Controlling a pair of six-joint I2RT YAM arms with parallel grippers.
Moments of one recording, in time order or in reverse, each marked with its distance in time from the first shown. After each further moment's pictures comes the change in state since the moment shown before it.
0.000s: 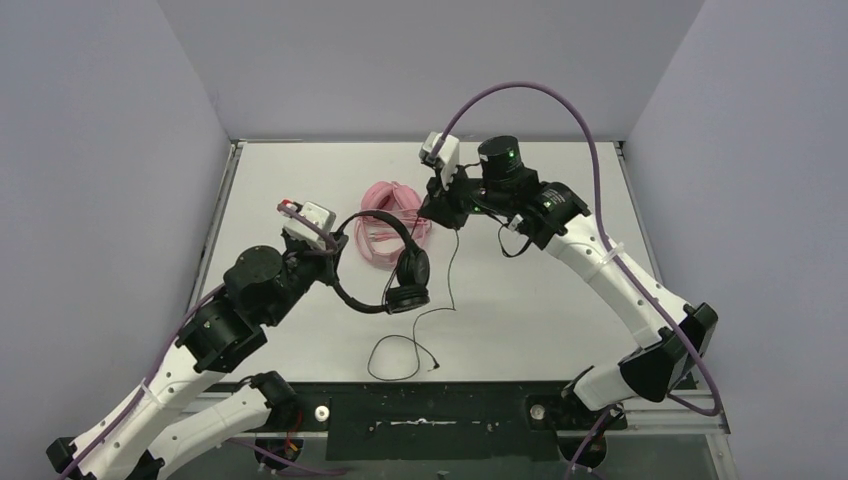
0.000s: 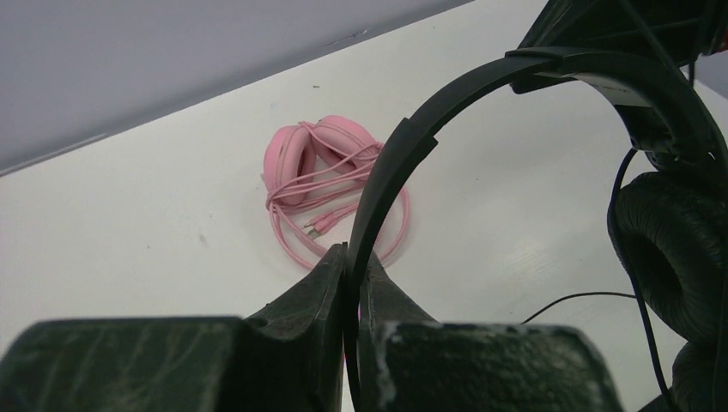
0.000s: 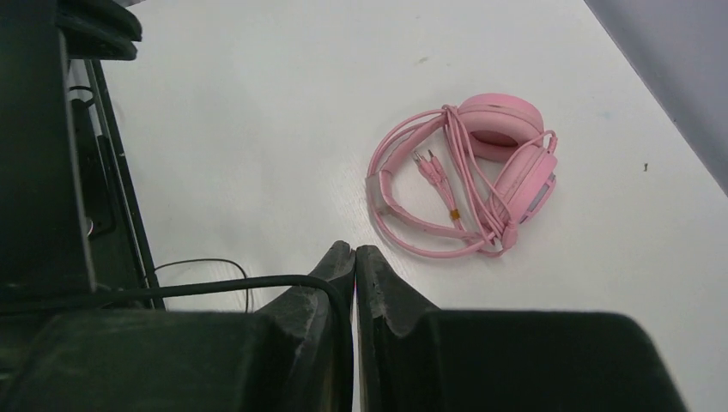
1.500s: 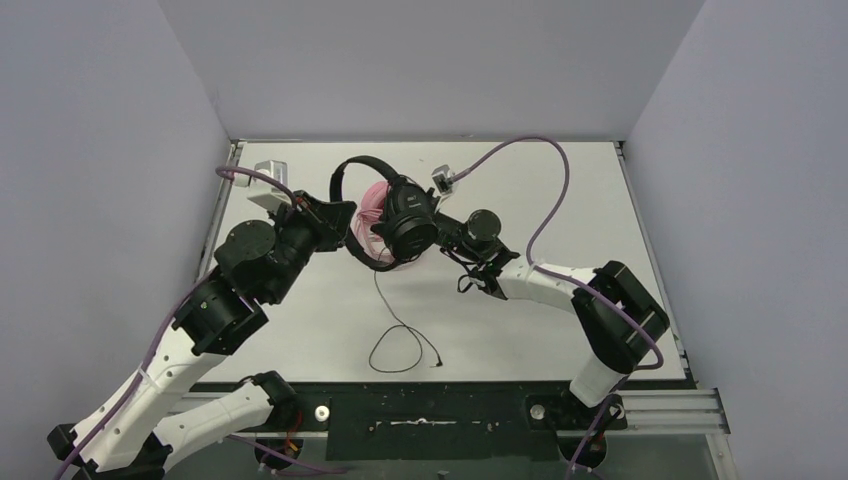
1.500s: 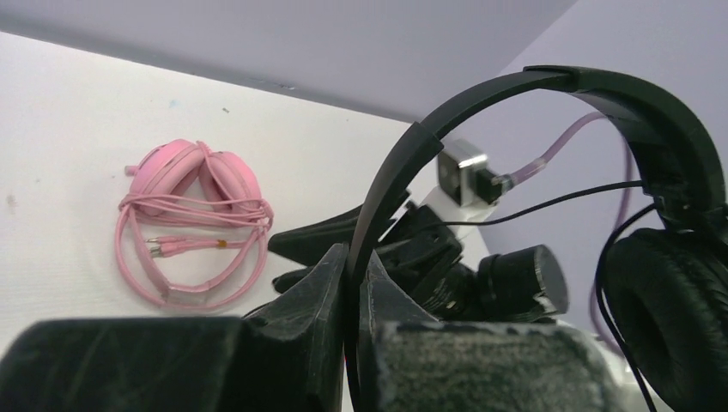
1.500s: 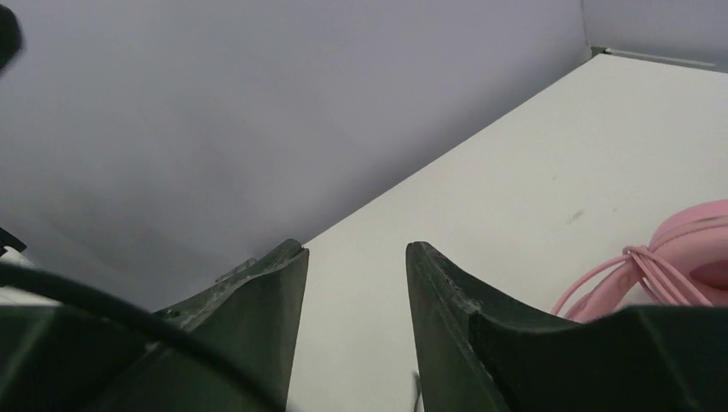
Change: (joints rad) left arm 0.012 0.125 0.186 0.019 -0.101 -0.606; right arm 0.068 0.187 -0.689 1.608 0.024 0.858
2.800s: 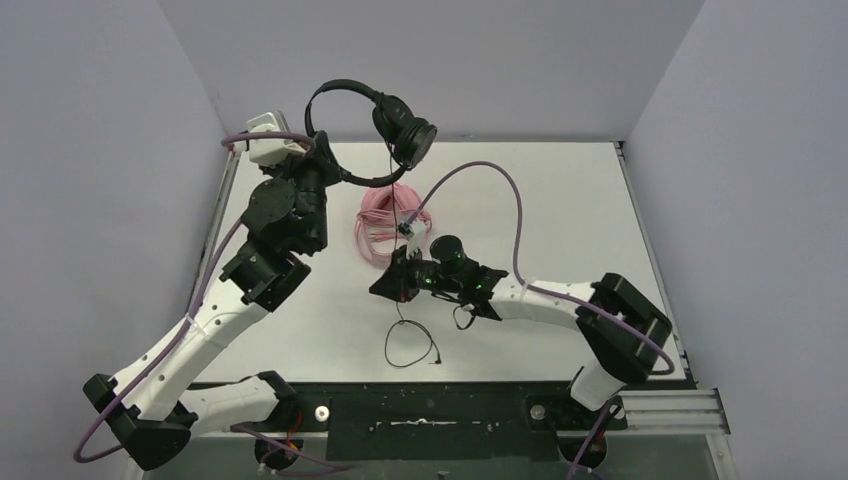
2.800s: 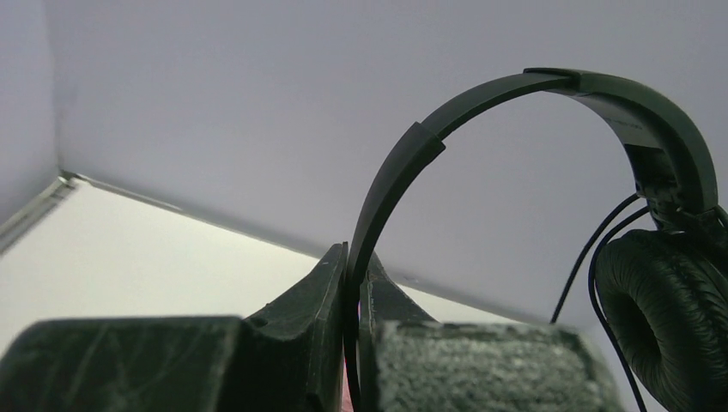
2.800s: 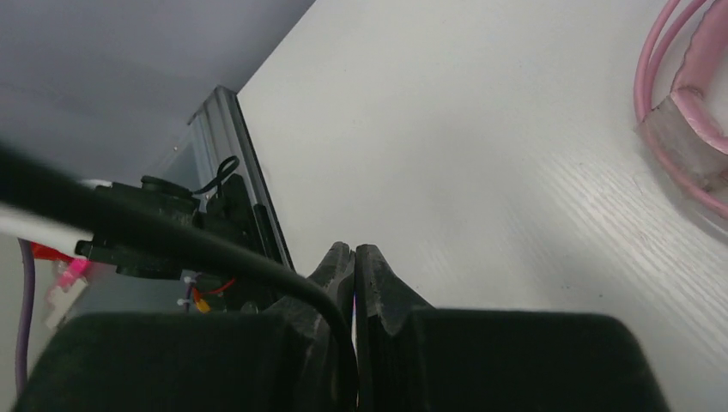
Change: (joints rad) left arm 0.022 0.259 0.126 0.446 -0.422 0.304; right arm 0.164 0.005 -0.048 -0.471 0.050 -0.035
